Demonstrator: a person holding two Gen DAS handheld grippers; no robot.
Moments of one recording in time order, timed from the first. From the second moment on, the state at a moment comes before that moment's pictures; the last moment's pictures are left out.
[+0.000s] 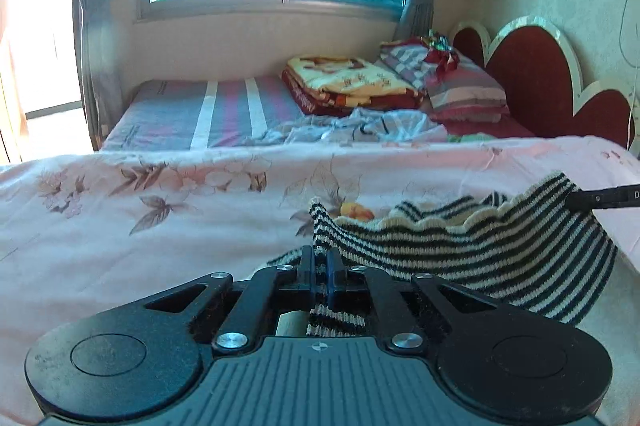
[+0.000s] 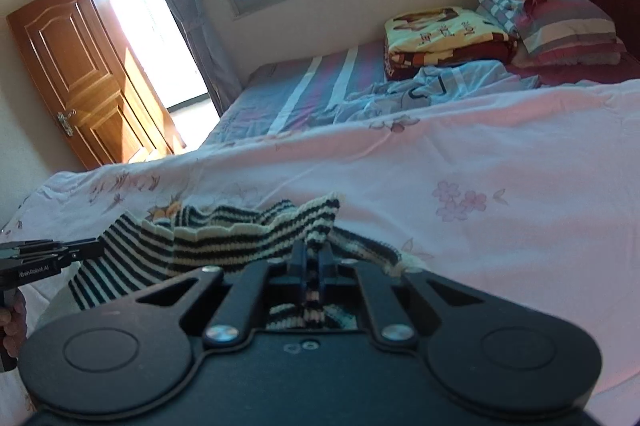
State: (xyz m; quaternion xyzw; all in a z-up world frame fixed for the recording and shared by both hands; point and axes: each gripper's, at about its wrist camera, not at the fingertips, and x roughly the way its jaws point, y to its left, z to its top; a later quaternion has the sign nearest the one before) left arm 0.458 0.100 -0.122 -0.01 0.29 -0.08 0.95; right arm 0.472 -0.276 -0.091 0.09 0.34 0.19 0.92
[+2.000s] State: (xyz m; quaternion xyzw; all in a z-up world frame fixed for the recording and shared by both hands) left arm 0.452 0.021 -0.134 0.06 0.33 -0.05 0.94; right arm 0.452 -0.176 -0.112 -0.01 0.36 0.16 0.92
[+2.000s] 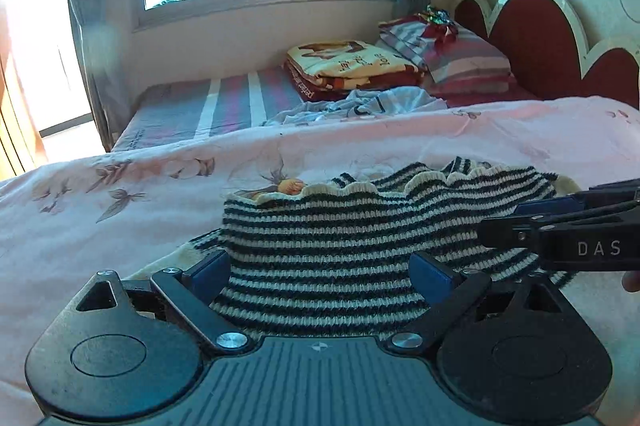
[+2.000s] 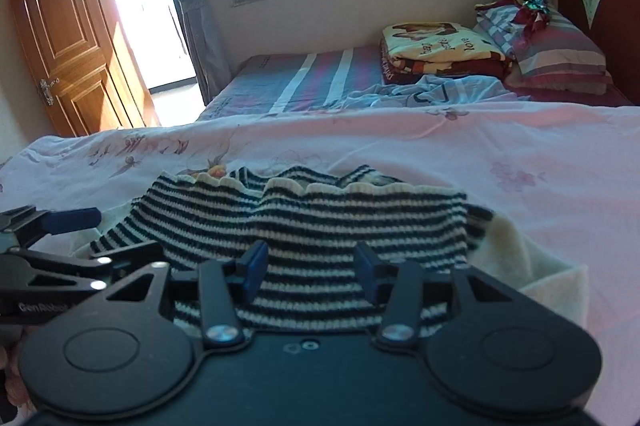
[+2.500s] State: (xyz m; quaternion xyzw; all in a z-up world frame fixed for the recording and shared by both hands) left arm 0.354 0.027 -0.118 0.08 0.30 -0.03 0.95; right arm 0.374 -0.216 -0.083 -0.02 0.35 0.17 0.92
